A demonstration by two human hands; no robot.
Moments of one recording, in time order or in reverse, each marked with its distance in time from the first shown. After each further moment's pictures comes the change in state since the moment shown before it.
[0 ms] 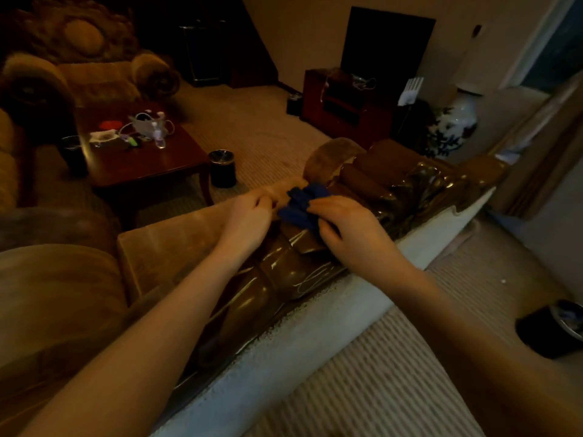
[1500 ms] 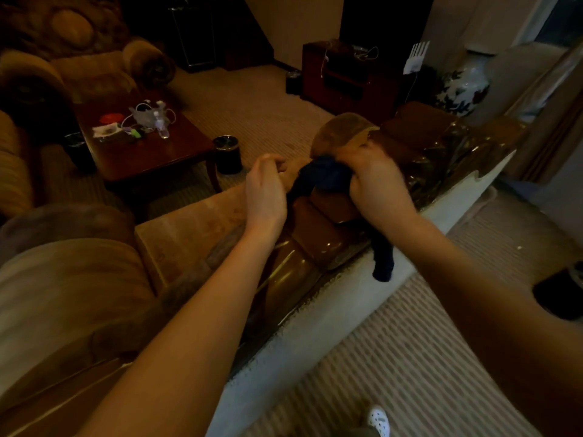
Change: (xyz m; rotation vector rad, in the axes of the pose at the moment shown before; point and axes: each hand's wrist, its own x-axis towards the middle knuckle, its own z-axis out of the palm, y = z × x) left_hand -0.008 -0.003 -0.011 -0.326 0.181 0.010; right_hand 0.030 -0.006 0.019 -0.219 0.225 0.200
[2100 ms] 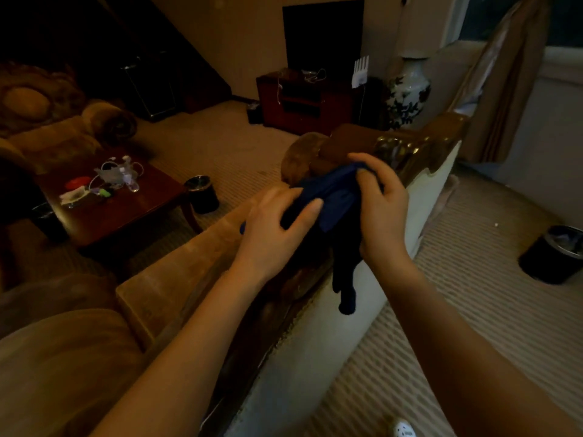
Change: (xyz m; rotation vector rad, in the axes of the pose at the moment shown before) left_hand -0.032 0.025 0.025 0.373 -0.533 0.577; right_hand -0.038 0.004 -0.049 1.121 0.490 0.581
